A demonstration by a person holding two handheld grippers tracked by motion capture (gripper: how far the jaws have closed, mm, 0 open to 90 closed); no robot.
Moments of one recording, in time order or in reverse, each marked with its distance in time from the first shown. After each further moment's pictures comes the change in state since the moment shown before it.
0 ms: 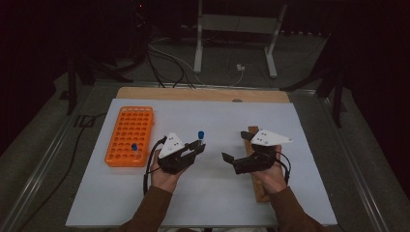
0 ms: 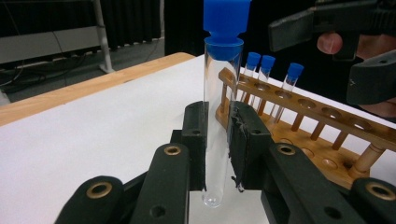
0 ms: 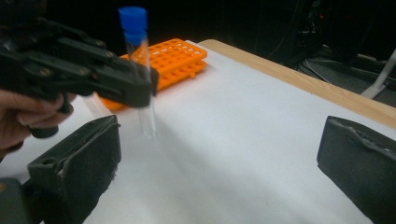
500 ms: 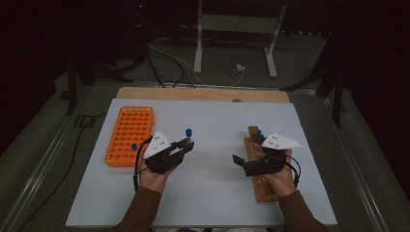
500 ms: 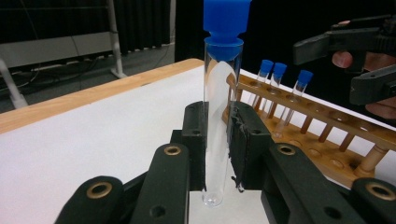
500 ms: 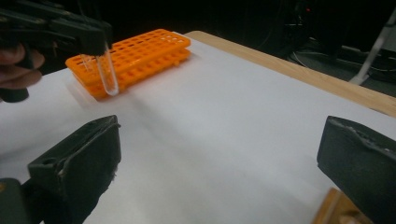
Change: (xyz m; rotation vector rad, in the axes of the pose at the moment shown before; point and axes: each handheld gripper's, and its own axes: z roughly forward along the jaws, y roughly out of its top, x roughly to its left) left arm 0.015 0.000 -0.026 -0.024 0.034 -0.014; right arm -0.016 -0.018 -0.019 0.012 -0.043 0.017
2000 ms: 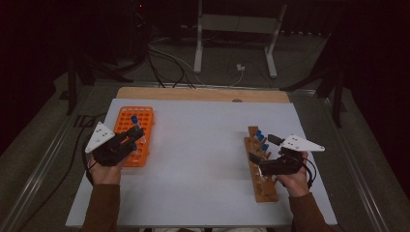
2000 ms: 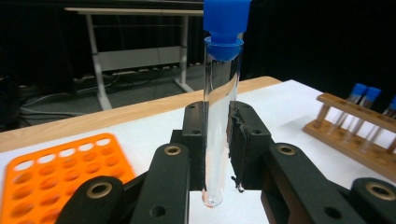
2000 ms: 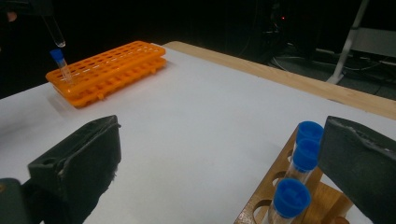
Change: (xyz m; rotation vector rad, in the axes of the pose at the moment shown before) left arm 0.080 -0.005 -0.090 -0.069 0.252 -0.064; right arm -0.025 -0.013 -0.030 -0.055 -0.060 0.055
